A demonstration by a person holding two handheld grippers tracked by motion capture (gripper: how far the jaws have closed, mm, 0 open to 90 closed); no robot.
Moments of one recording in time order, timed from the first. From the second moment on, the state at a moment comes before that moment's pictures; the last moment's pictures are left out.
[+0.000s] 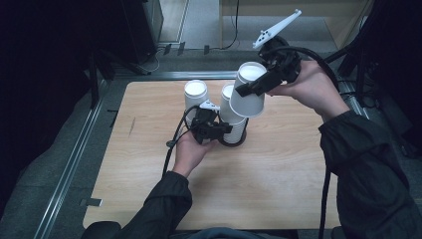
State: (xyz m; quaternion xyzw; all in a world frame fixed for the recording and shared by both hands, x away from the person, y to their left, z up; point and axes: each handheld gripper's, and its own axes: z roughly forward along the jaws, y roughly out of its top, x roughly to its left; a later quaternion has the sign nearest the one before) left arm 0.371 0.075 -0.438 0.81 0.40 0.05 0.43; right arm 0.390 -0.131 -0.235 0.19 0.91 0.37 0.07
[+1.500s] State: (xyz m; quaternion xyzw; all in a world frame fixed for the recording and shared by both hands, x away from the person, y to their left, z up) left arm 0.333 0.113 -0.450 0.84 0.27 0.02 0.46; right arm 0.339 -0.163 -0.411 0.18 0.90 0.39 -0.01
